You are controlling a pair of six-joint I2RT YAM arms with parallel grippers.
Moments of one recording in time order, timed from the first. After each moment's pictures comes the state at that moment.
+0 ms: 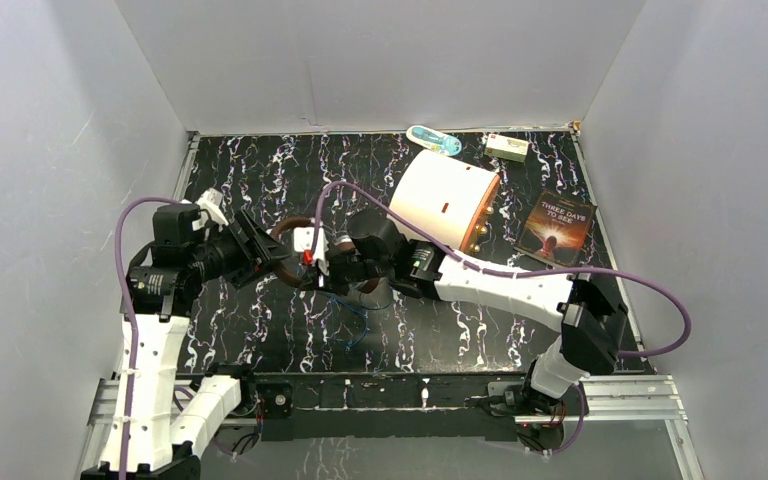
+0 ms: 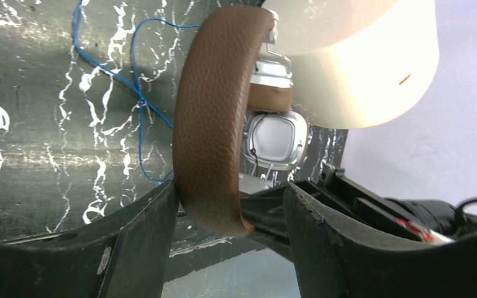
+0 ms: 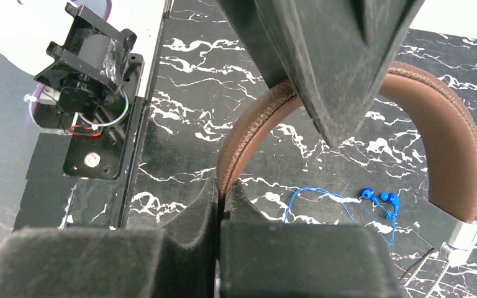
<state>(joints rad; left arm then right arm) -0.04 0.82 1.14 -1.05 0.45 -0.69 1.14 1.58 1.26 -0.02 -0.47 -0.29</state>
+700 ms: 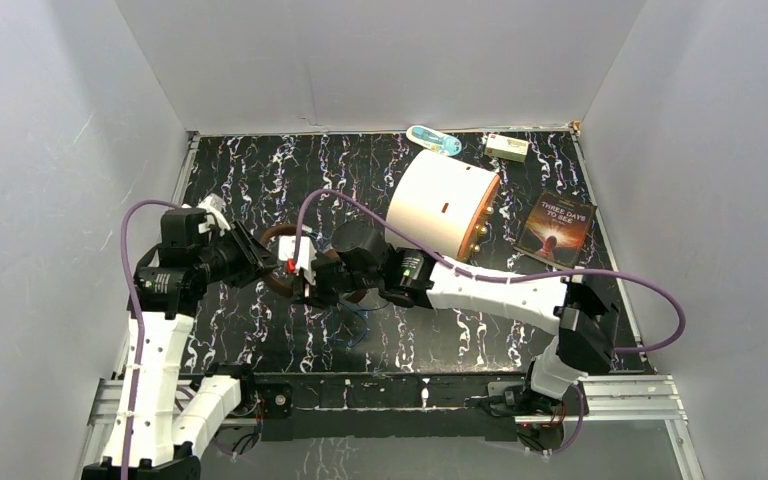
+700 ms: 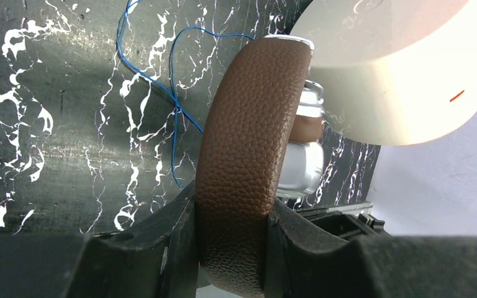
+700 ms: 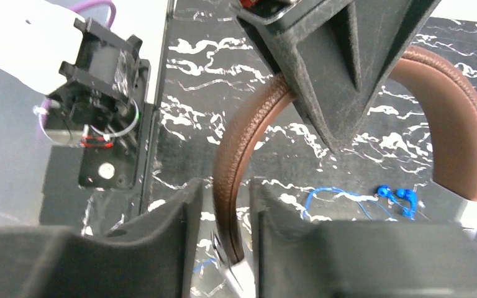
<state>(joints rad) -0.05 0.83 1.07 -1.03 0.34 -0.64 1.23 1.62 1.32 -0.04 -0.36 -0.25</state>
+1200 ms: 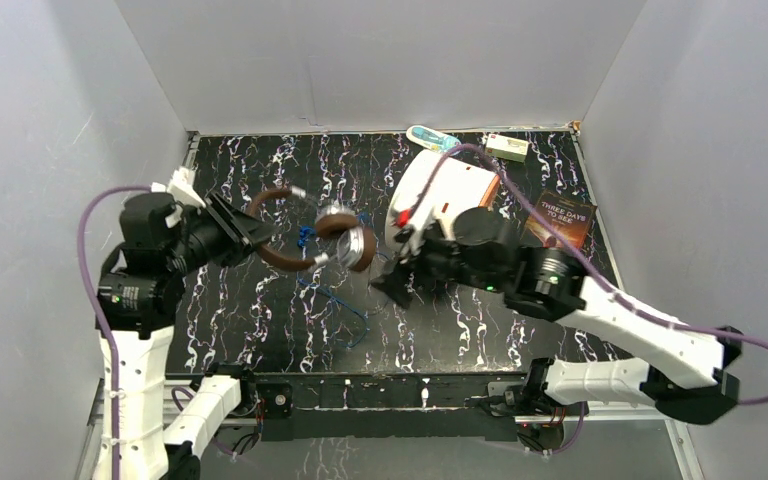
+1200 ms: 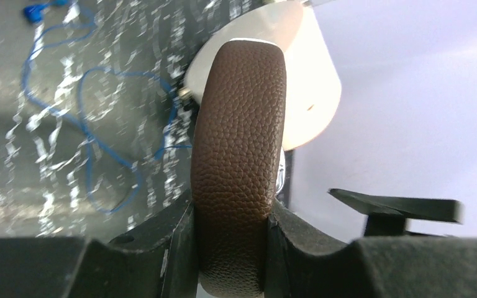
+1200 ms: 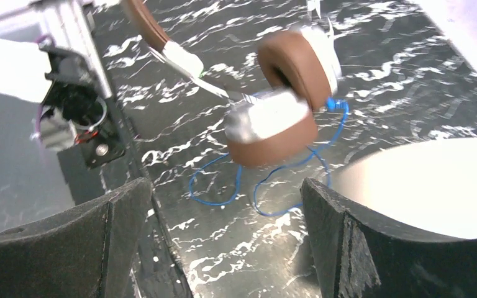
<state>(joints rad) -0.05 0.80 1.26 -1.02 0.42 -0.80 1.21 1.14 1.32 -0.55 0.01 -0.02</state>
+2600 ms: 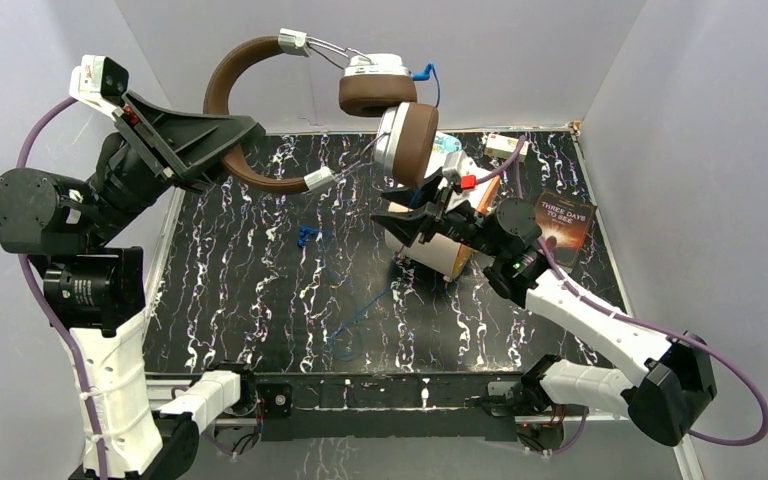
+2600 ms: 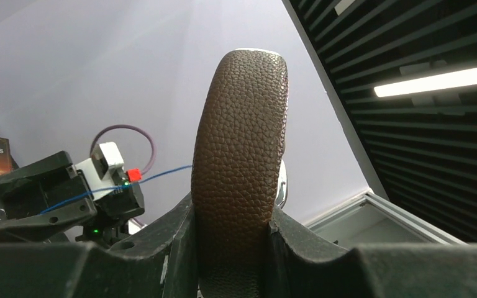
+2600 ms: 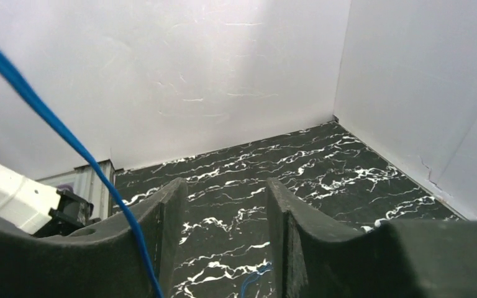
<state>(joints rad) -0.05 1.02 1.83 -0.30 0.80 -1.56 0.75 1.10 0.87 0.55 -0.48 0.20</state>
